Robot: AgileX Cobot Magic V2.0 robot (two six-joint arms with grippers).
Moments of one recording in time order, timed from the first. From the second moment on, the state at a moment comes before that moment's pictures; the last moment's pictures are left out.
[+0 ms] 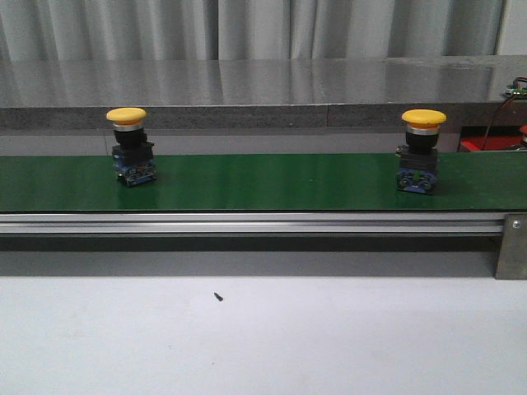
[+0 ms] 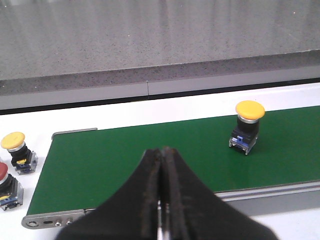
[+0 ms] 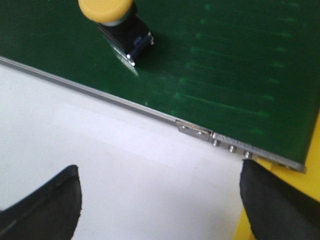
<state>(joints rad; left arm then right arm) 0.08 0.55 -0.52 -0.61 0.40 0.66 -0.06 1.24 -0.90 0.42 0.80 -0.52</state>
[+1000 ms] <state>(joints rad) 0.08 0.55 -0.52 -0.61 0.40 0.66 0.00 1.66 -1.18 0.42 0.71 -0.53</state>
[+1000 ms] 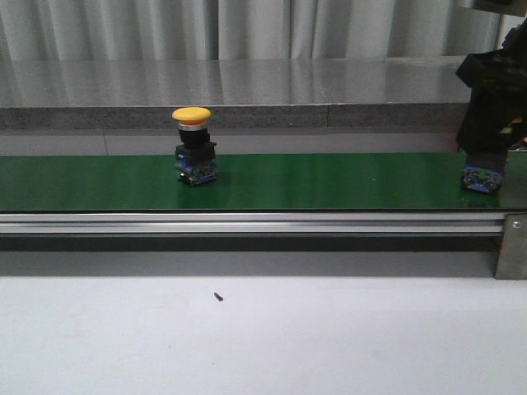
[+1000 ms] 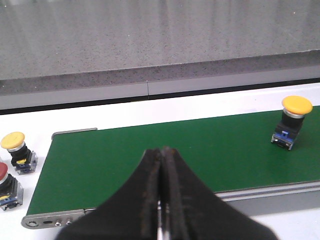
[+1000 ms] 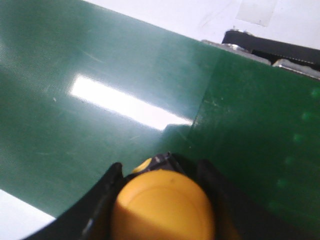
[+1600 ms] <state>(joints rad) 0.08 0.55 -0.52 -0.61 0.40 0.66 -0.35 1.47 -1.17 0.35 0.87 -0.50</state>
